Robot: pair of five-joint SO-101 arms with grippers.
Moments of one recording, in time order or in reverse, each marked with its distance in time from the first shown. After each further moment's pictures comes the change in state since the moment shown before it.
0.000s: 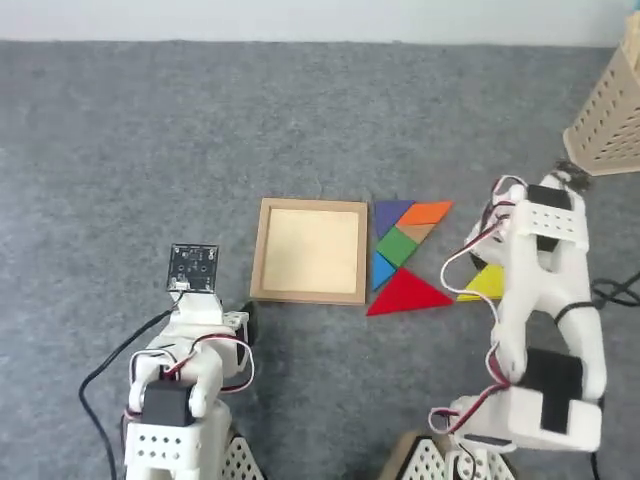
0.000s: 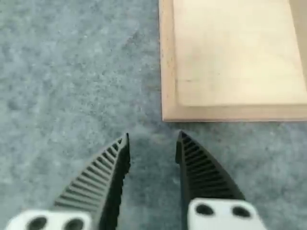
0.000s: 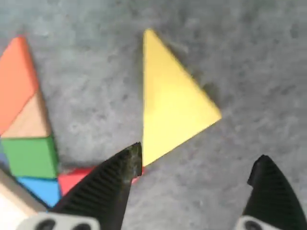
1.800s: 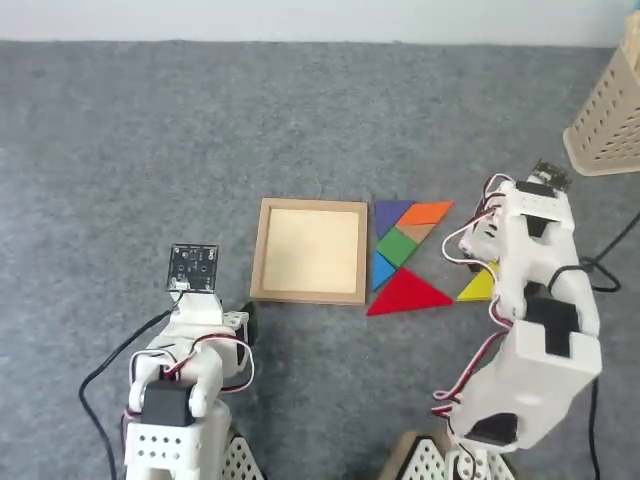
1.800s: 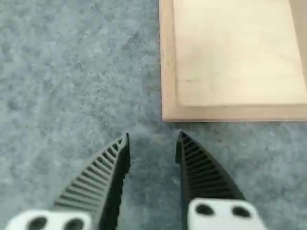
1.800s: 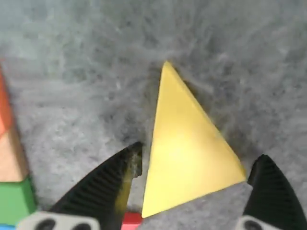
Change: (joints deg) left arm 0.0 0.0 0.0 0.0 0.0; right arm 1.1 19.6 -7.3 -7.4 4.7
